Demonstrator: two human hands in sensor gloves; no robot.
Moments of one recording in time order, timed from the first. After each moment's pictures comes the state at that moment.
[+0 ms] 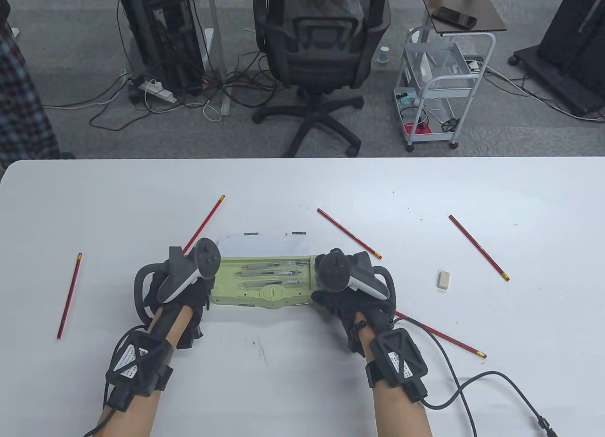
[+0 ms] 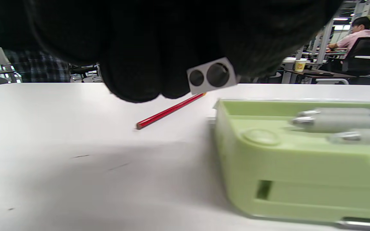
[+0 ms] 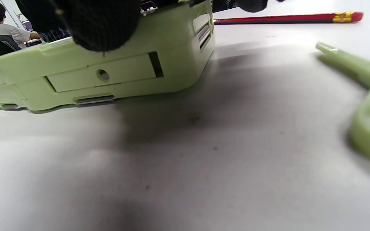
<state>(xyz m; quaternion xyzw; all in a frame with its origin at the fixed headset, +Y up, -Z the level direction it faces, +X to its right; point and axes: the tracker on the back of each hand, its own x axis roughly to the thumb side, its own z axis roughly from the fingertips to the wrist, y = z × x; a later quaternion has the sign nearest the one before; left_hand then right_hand) -0.225 -0.682 -0.371 -0.07 0.05 -0.01 1.00 0.069 -0.727 -0.382 0.17 0.14 0.97 0.10</state>
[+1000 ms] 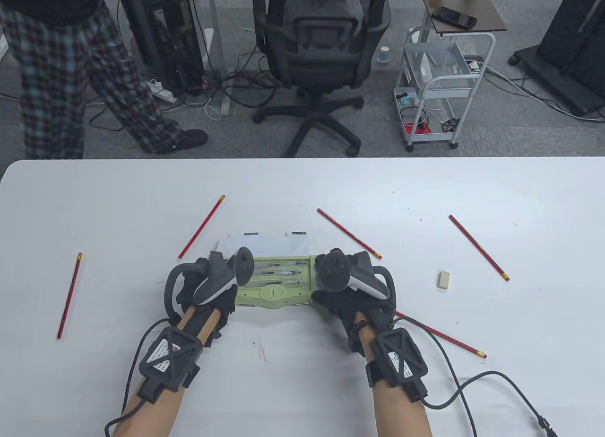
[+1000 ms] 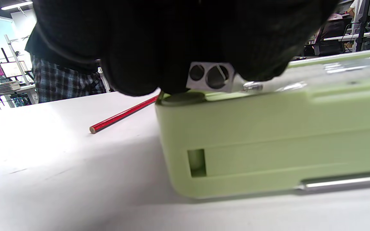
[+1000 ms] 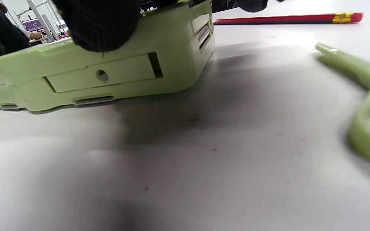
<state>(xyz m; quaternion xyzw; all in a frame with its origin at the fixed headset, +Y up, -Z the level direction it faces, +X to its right) -0.181 -0.703 -0.378 -0.06 0.01 -0.08 0.99 0.069 -0.726 -0.383 0.17 0.14 0.97 0.10</state>
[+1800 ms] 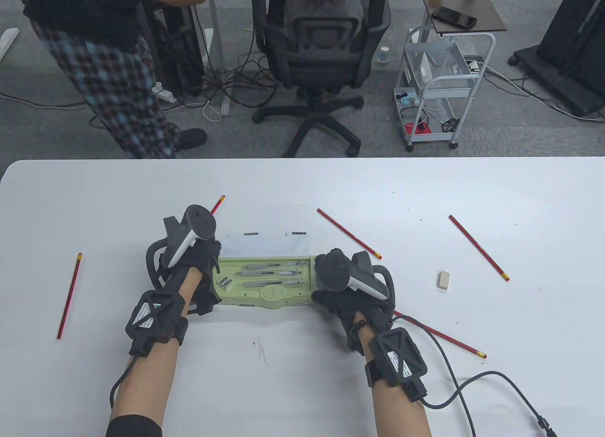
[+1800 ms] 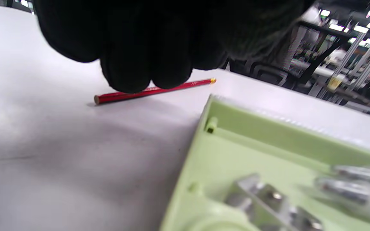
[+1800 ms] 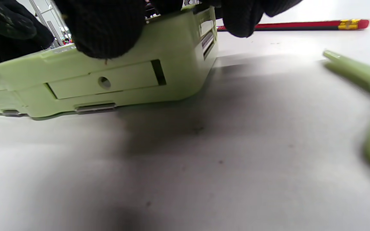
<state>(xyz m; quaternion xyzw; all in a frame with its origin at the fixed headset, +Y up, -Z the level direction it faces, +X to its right) -0.245 -0.705 -0.445 -0.14 0.13 0.12 0.97 0.068 -0.725 -0.384 0.17 0.13 0.97 0.10</state>
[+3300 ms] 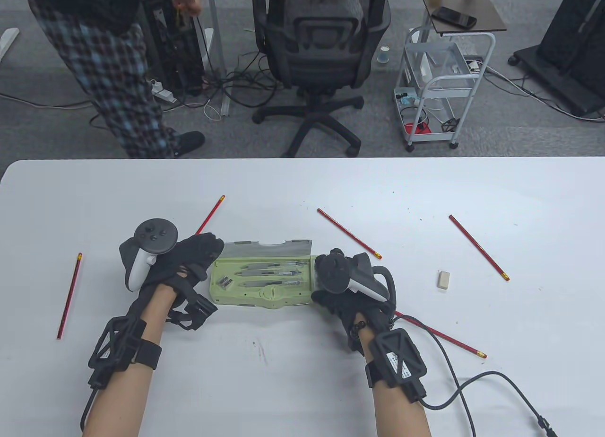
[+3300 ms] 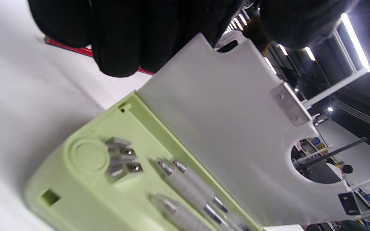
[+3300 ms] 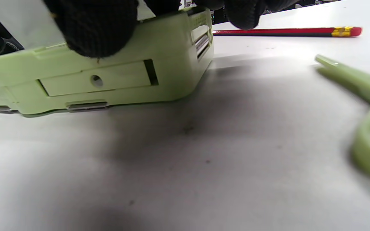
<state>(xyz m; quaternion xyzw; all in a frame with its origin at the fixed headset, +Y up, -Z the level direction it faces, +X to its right) -0.273 -0.694 -0.391 -0.11 0.02 0.41 0.90 0.069 -0.726 -0.381 0.17 0.11 0.97 0.09</state>
